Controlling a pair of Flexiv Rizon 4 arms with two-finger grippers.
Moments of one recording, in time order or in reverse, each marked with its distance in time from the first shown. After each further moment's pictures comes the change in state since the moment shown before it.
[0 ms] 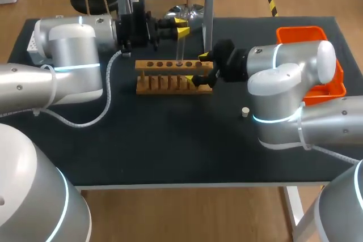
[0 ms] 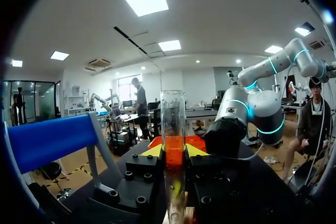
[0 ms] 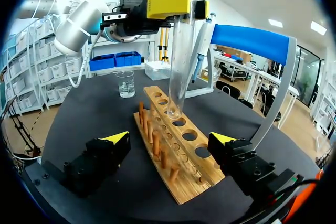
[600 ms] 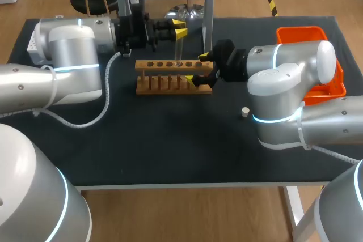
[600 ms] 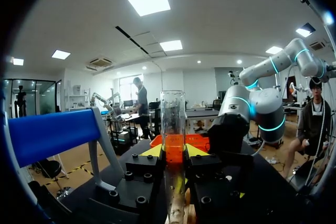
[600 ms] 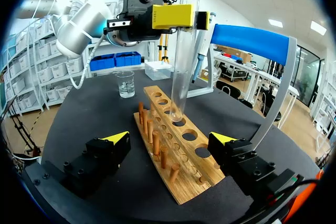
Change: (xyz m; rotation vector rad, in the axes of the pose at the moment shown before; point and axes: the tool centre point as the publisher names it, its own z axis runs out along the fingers) left arm -0.007 0.010 -0.003 0.003 -0.005 -0.008; right arm 0.000 0.000 0.000 0.000 0.000 0.000
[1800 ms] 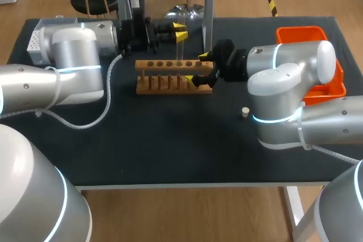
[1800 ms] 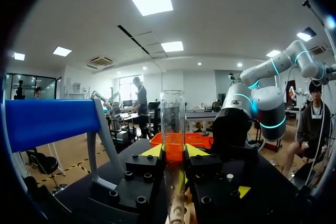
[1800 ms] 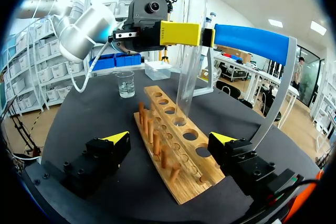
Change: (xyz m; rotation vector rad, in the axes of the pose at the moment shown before) left arm -0.007 0.018 0.002 0.015 0.006 -0.030; right arm 0.000 0.000 0.000 0.000 0.000 0.000
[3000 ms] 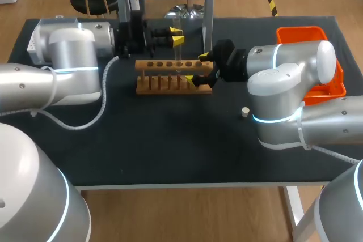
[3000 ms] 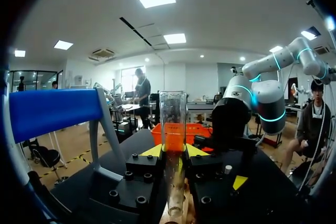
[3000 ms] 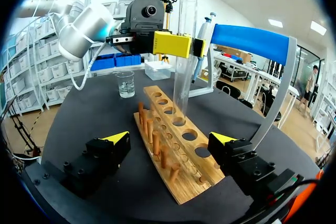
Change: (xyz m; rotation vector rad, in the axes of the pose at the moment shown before) left arm 0.002 0.013 -0.011 -0.075 -0.016 -0.016; right arm 0.000 0.000 0.000 0.000 0.000 0.000
